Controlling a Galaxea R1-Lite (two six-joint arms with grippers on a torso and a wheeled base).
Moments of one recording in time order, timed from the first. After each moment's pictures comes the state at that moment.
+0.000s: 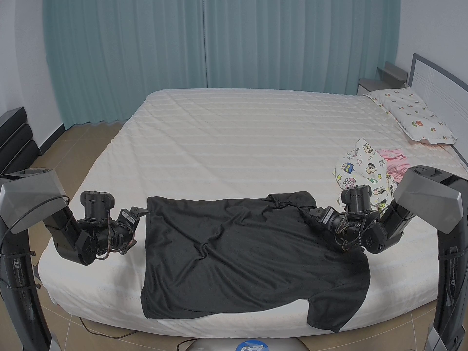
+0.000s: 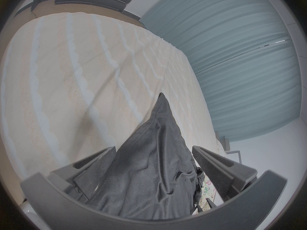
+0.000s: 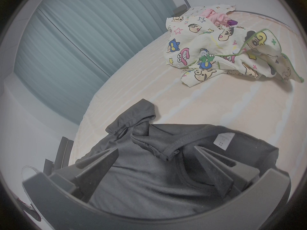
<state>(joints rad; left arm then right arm) -0.05 2.24 -0.75 -0.89 -0.15 -1.10 0.25 2.38 -0.99 -0.78 -0.06 0.78</state>
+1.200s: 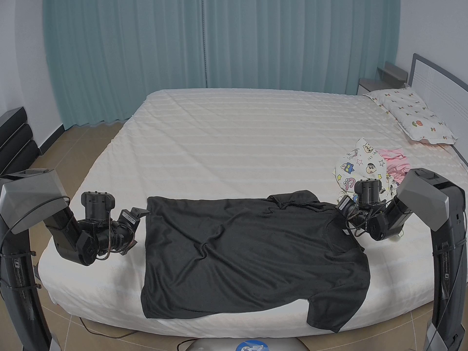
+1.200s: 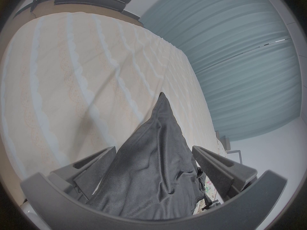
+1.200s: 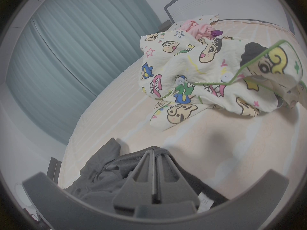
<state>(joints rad) -0.05 2.24 -0.75 -0.89 -0.15 -1.10 0.08 2.53 -1.23 -0.77 -0.13 0.76</state>
